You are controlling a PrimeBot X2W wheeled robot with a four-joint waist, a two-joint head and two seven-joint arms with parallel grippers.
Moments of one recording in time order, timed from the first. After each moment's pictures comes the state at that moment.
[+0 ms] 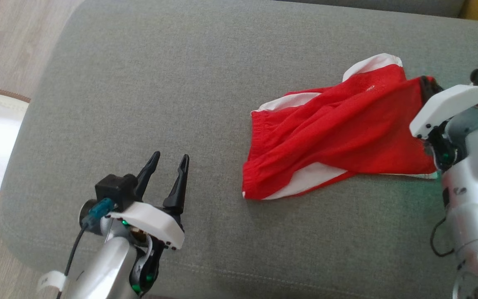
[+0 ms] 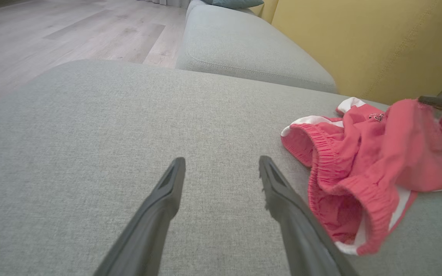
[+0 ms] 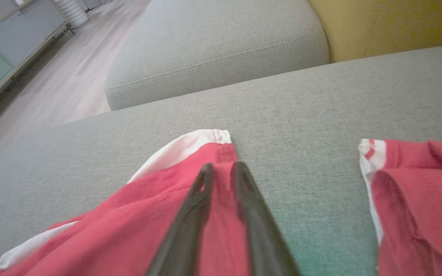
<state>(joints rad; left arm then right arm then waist) -0.26 0.16 -0.48 0.38 -0.45 0.00 -0.25 -0.77 -0.13 -0.18 0.93 0.20 0.13 0.17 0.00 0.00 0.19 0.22</state>
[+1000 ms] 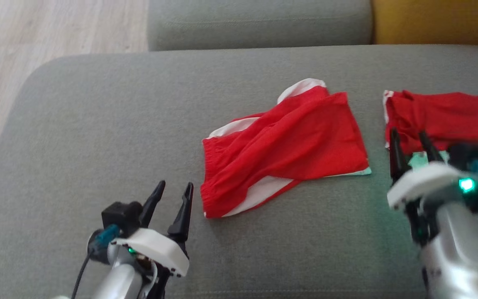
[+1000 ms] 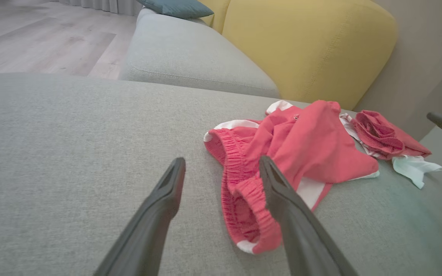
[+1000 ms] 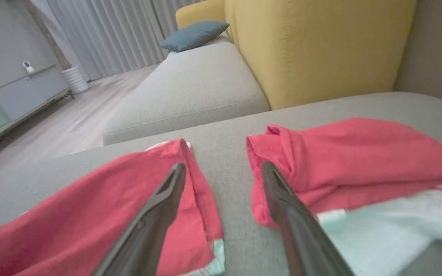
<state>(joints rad) -0.16 0.12 -0.44 0.40 -0.43 -0.03 -0.25 -0.43 -0.09 -0.06 0.69 0.21 0.13 -0.07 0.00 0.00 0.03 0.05</state>
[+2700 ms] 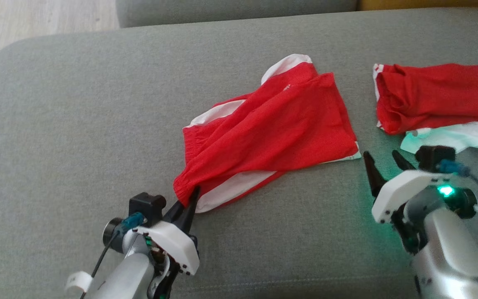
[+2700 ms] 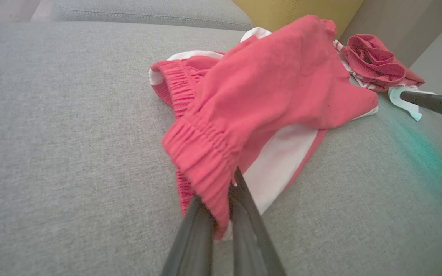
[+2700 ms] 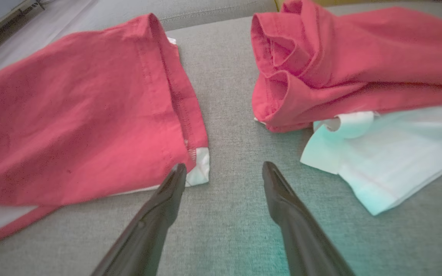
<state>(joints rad) -0.27 0.11 -0.55 0.59 -0.40 -0.08 -0.24 -0.31 -0.08 0.01 0.54 0.13 0.13 0.16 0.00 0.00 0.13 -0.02</state>
